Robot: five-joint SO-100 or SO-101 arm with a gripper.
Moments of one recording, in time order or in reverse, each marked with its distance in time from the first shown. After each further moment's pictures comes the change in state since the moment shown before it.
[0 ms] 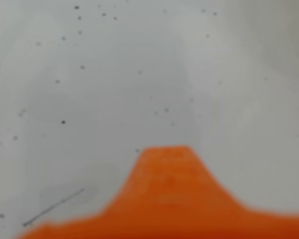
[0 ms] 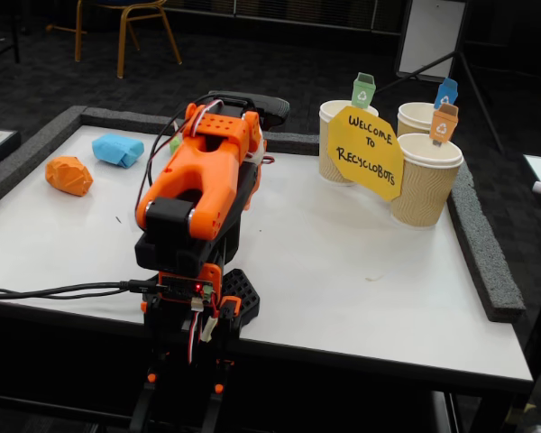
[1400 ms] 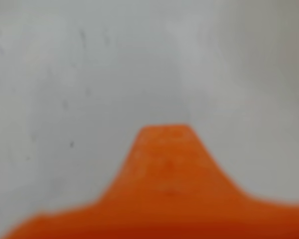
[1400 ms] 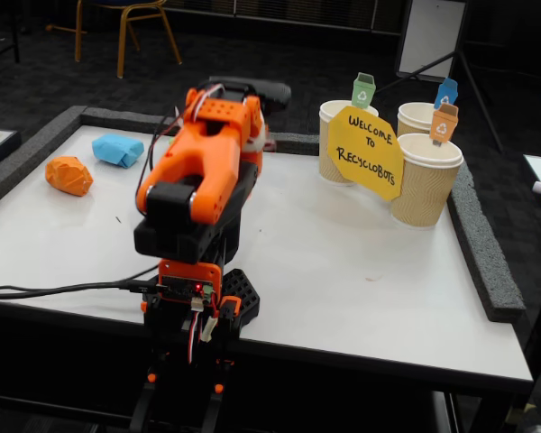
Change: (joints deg) arm 0.0 -8.3 -9.6 -0.9 0.0
